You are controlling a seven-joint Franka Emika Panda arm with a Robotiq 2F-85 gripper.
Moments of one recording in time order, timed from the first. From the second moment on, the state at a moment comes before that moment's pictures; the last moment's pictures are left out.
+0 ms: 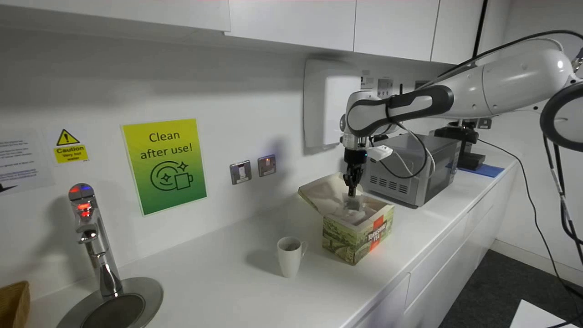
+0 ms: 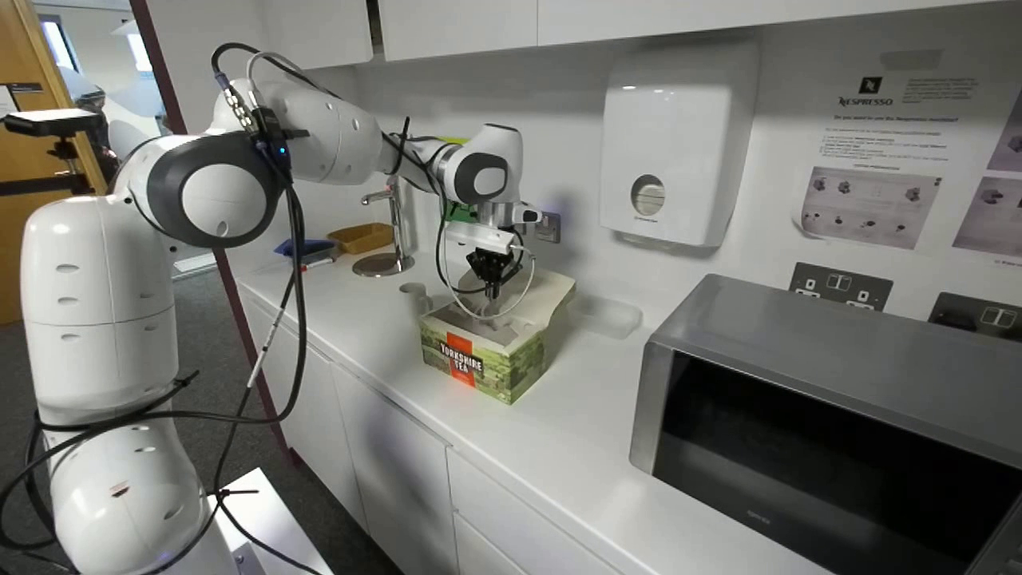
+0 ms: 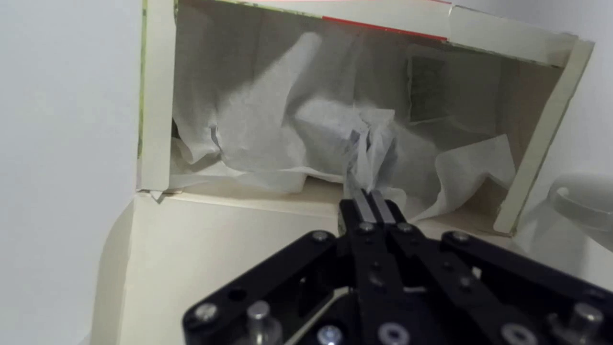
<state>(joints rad) 0.01 0.24 0.00 -1.66 0.09 1.87 -0.29</state>
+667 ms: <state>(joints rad) 0.01 0.22 0.02 -1.66 0.09 1.85 -0.29</state>
